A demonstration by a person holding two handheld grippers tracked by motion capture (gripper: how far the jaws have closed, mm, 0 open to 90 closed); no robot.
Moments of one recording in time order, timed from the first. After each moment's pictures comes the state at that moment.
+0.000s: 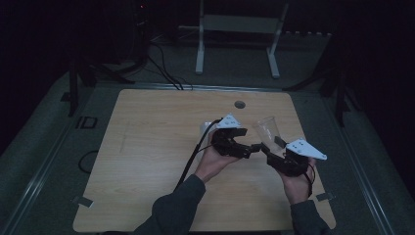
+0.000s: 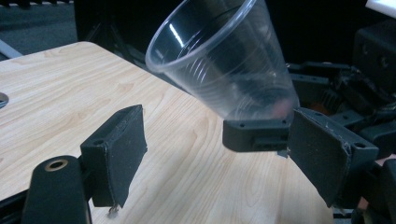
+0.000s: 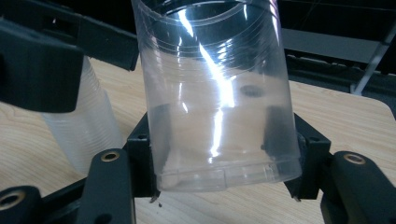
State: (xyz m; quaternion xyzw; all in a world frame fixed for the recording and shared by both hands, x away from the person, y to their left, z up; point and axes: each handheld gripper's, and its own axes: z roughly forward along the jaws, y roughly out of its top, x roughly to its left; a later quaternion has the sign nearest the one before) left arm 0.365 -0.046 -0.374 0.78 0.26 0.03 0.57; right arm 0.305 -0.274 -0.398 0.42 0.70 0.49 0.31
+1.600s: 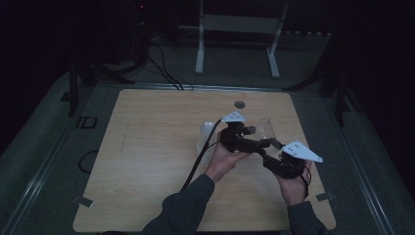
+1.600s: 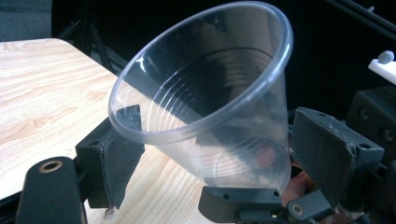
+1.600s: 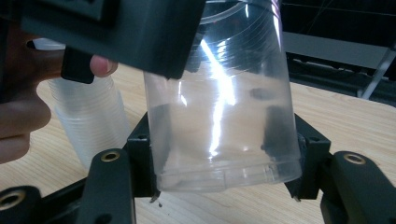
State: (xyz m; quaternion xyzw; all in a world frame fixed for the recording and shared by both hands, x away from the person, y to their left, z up) left arm 0.377 -0.067 -0.377 0.74 0.29 -0.04 0.61; right arm 0.301 -0.265 -0.402 0.40 0.70 0.49 0.31
